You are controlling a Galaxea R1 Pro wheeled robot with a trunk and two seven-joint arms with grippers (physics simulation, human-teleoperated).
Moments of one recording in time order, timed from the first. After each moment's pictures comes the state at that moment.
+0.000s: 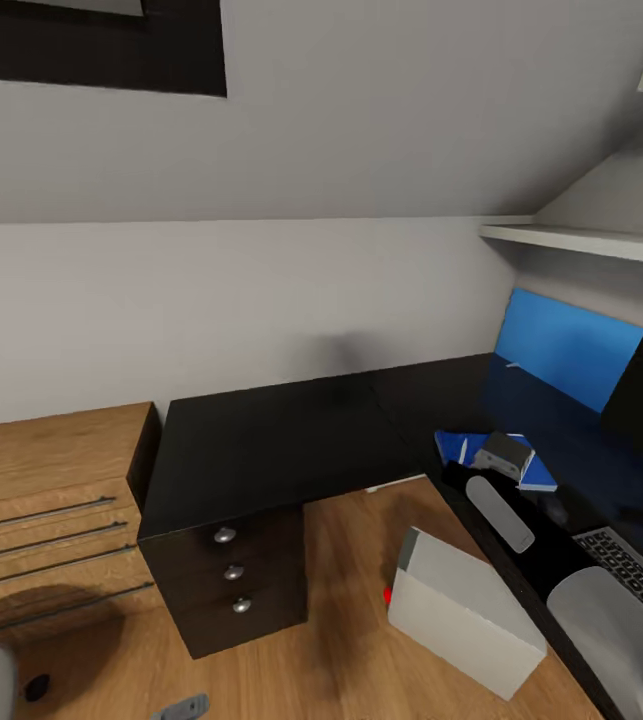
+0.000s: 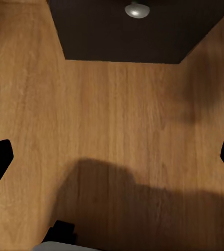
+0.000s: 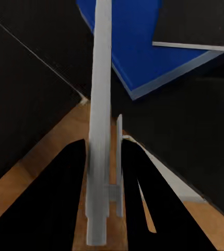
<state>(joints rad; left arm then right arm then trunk) 0.00 -0.12 0.15 -0.91 0.09 0.16 0.09 -0.77 -0.24 0.43 -0.92 -1.06 0.34 -0.66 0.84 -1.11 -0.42</state>
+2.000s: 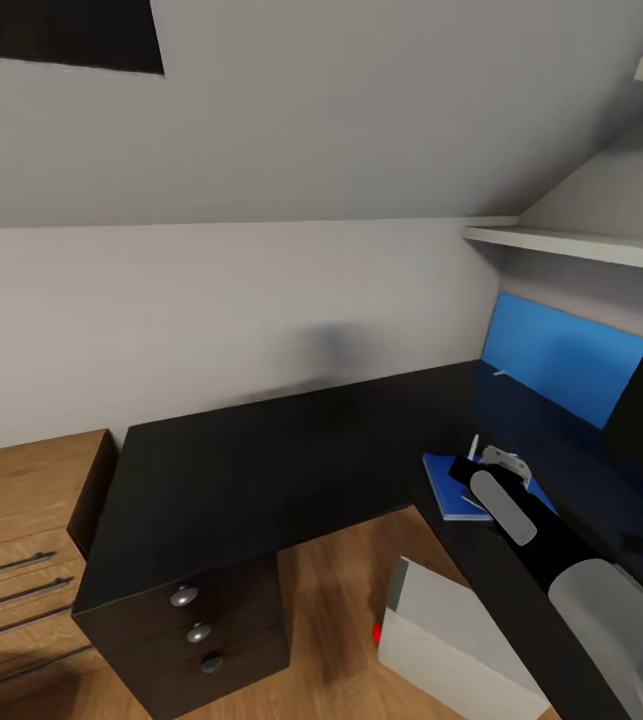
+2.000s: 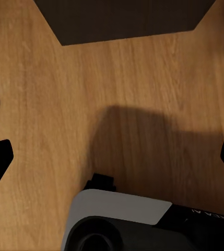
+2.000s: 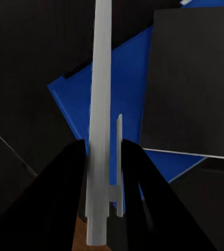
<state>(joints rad) 0.00 -0.06 0.14 -0.51 0.04 -0.12 0.09 -0.80 -0.24 0.42 -0.88 -1.04 0.31 -0.67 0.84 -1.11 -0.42</state>
